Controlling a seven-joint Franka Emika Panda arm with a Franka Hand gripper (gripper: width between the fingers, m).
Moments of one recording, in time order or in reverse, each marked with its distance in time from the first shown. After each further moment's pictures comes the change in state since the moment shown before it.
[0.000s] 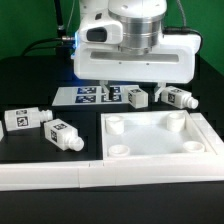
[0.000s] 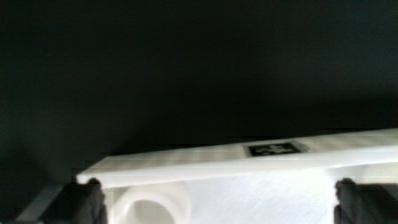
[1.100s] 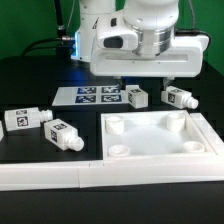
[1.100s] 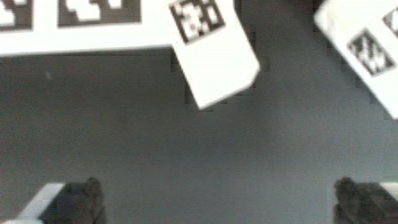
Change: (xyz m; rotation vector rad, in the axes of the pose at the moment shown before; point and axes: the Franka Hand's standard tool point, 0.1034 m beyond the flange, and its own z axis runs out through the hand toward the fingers) arm -0.057 -0.012 0.014 0.009 -0.359 -0.005
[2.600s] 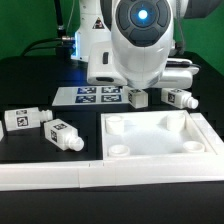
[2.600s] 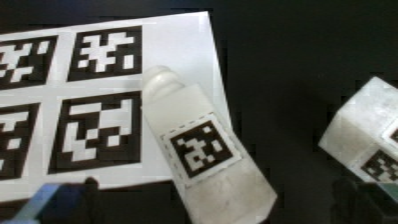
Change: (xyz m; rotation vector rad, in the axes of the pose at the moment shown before) arm -0.030 -0.002 0.046 0.040 -0.376 0.050
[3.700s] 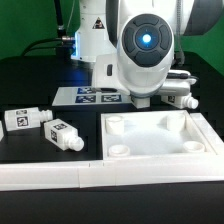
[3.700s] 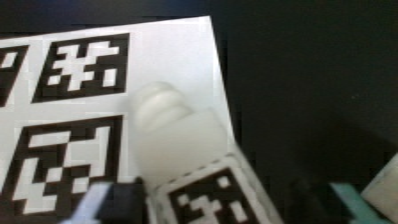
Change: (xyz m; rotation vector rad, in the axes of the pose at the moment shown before) arm 0.003 -0.002 0.026 -0.013 -0.018 -0.003
